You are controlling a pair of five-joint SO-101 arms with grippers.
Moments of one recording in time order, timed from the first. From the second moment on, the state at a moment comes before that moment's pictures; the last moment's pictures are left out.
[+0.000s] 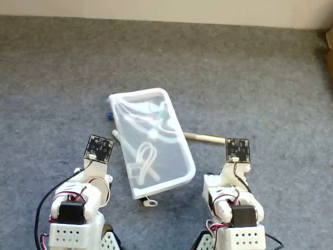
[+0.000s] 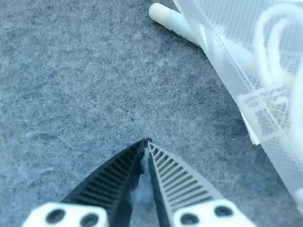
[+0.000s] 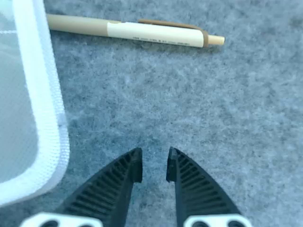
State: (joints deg) left arm -3.3 -103.8 96.0 75.4 -5.9; right arm -5.3 -104.3 95.7 71.2 -1.5
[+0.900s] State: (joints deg) left arm -14.2 -103.8 95.2 75.4 -16.7; right arm -5.3 -104.3 95.7 71.2 -1.5
